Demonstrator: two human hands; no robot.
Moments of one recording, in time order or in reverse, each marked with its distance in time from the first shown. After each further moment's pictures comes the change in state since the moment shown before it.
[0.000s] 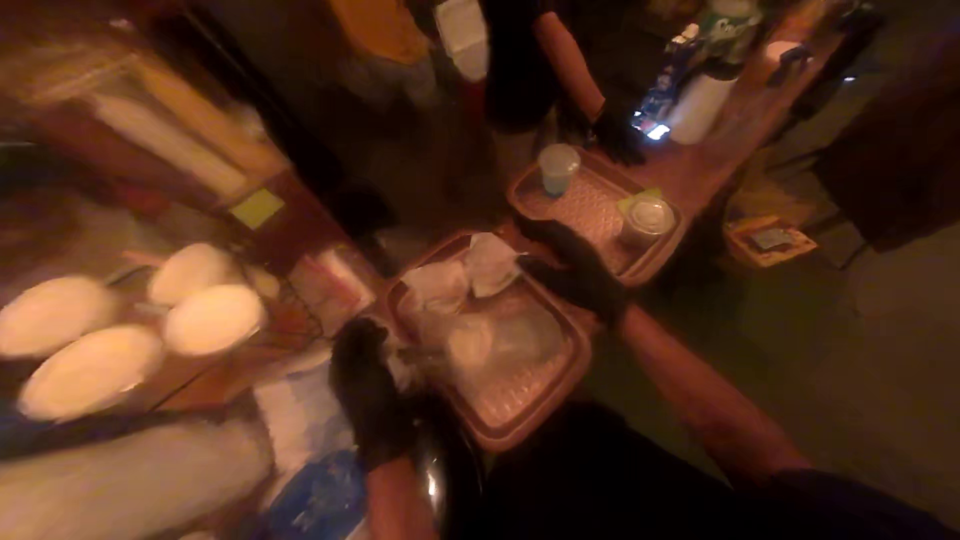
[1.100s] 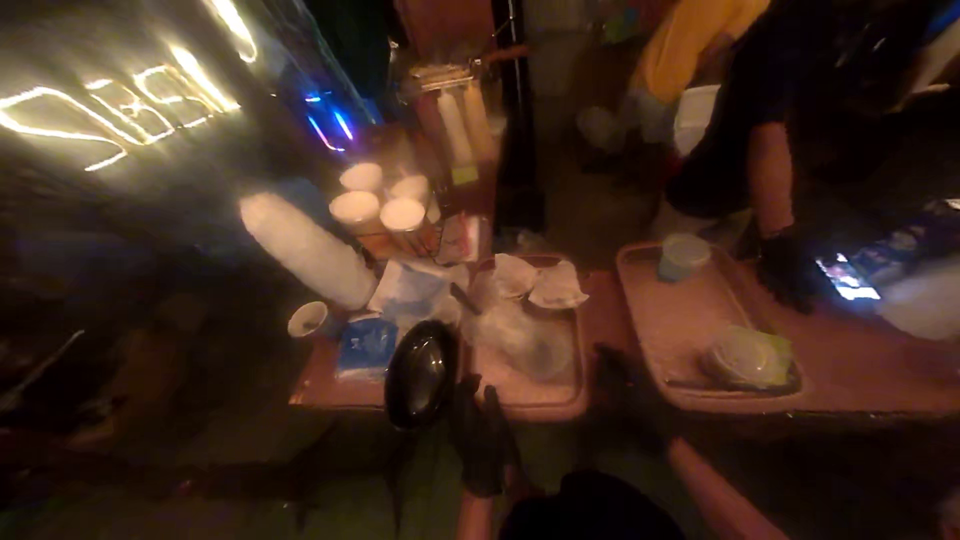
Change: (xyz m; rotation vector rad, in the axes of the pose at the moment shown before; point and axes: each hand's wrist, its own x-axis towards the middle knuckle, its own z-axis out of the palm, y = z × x) left_hand -0.215 -0.078 0.154 0.528 0.613 0.143; right_hand -0.071 0.144 -0.023 0.355 -0.486 0.198
